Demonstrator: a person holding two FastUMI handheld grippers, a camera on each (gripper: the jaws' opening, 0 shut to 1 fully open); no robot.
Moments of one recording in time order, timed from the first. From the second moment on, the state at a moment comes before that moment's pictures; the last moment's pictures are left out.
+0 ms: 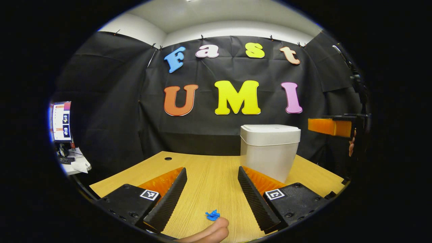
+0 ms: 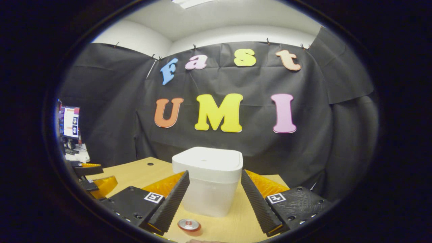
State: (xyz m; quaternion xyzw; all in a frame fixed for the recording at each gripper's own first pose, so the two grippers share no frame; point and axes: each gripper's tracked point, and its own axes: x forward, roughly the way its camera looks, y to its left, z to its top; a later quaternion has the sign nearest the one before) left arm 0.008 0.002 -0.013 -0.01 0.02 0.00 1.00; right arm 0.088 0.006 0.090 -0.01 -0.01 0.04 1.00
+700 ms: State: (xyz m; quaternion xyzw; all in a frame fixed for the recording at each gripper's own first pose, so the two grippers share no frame) left arm 0.003 0.008 -0.008 -0.02 0.01 -0.01 1.00; right arm 0.194 0.043 0.095 0.04 0.07 0.01 1.00
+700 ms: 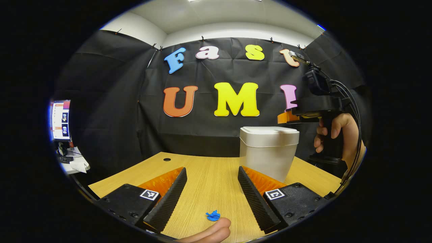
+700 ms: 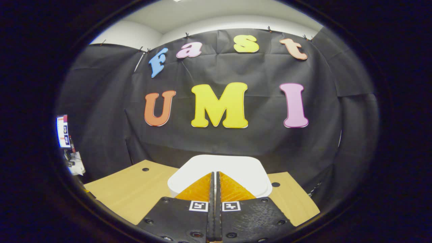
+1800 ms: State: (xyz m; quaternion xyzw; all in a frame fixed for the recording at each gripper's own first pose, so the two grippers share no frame) left arm 0.013 0.005 -0.024 -0.02 0.03 -0.01 1.00; right arm 0.171 0.026 0.078 0.05 0.07 -0.01 1.00
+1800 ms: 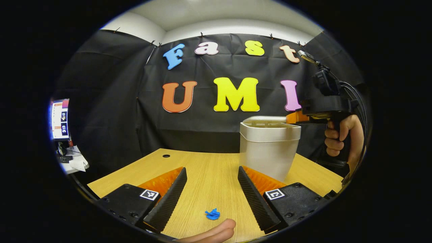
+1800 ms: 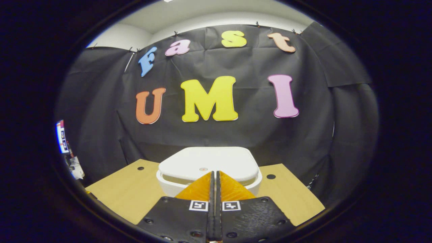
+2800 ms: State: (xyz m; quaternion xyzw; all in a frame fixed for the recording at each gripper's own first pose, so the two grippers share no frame) left arm 0.029 0.028 -0.065 0.03 0.07 -0.02 1.00; right arm 0.078 0.006 0.027 0.04 0.02 -0.01 1.00
